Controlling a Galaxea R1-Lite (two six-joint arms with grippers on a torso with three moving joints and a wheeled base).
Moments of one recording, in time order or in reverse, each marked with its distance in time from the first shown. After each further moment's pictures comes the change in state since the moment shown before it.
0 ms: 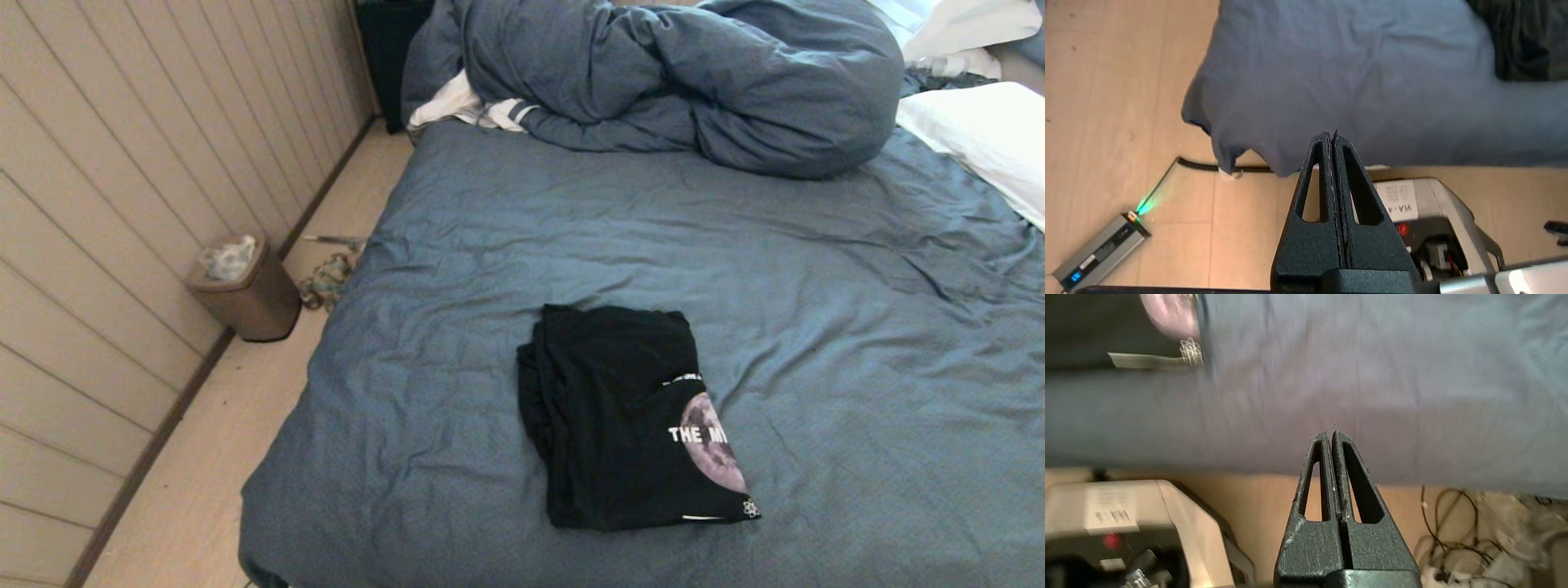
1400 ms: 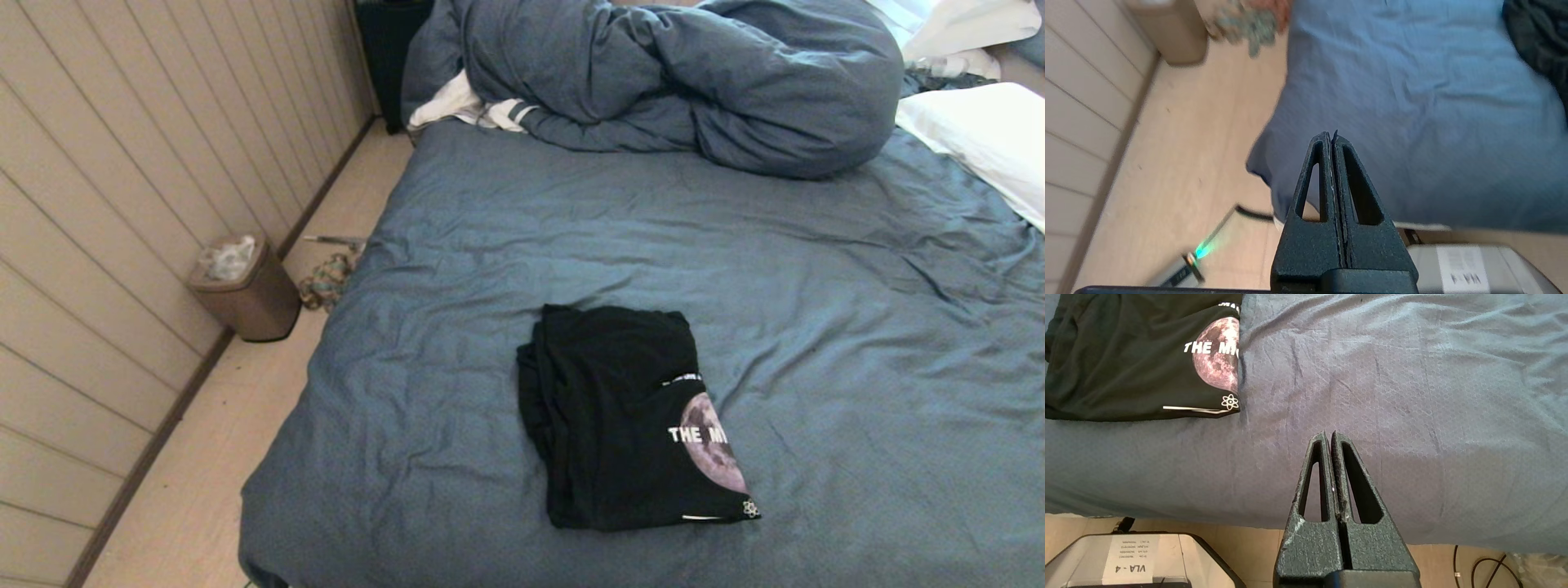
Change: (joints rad) left arm 0.112 -0.116 0.066 -0.153 0.080 0.111; right arm -0.118 -0.268 0.052 0.010 0.199 -0.020
